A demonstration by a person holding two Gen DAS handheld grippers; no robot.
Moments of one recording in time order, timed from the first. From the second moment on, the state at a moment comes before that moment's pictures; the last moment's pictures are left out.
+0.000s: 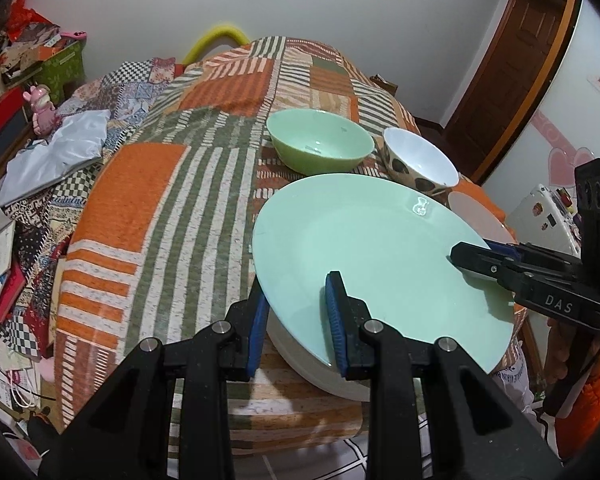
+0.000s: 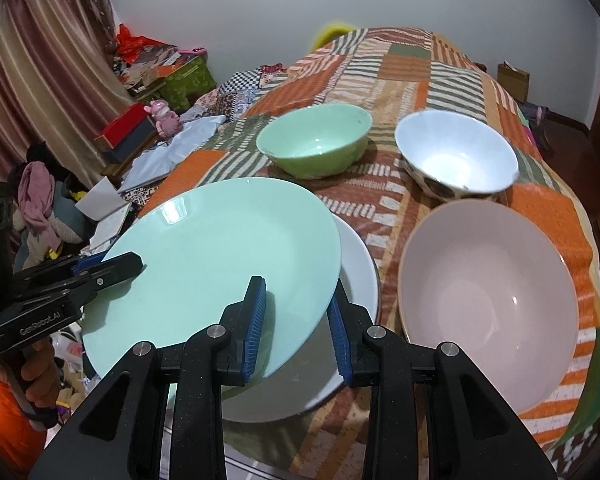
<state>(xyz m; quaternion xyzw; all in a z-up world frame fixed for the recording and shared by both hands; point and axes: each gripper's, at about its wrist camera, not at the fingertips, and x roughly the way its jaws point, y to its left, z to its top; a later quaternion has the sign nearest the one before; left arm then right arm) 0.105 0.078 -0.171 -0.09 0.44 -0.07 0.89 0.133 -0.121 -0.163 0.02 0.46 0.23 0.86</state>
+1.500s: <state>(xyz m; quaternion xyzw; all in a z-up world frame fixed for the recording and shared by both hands) 0.131 0.079 -0.222 -0.08 0.49 -0.05 0.87 0.125 -0.123 -0.192 0.05 0.49 0.20 0.85</state>
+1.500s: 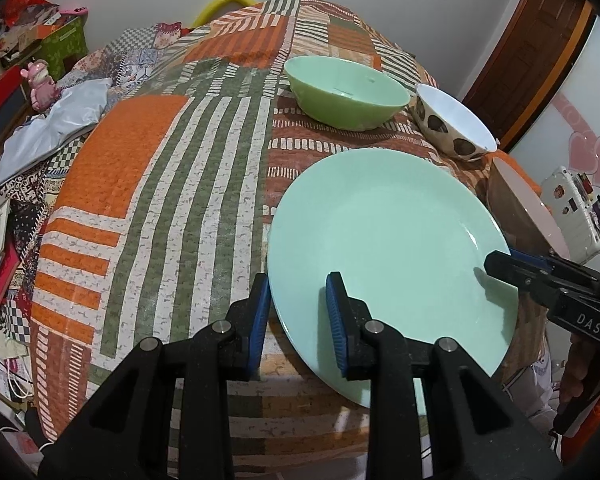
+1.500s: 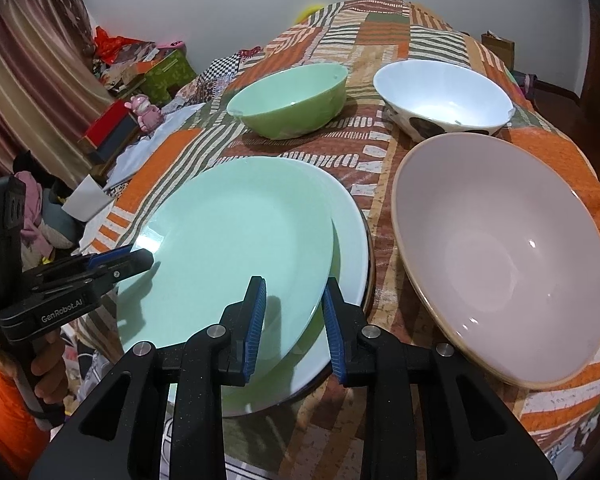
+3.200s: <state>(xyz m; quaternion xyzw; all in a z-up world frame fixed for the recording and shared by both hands) 0.165 -0.069 -0.154 -0.01 0.43 -0.11 0.90 0.126 -0.254 -0.134 0.02 0.41 0.09 0.91</state>
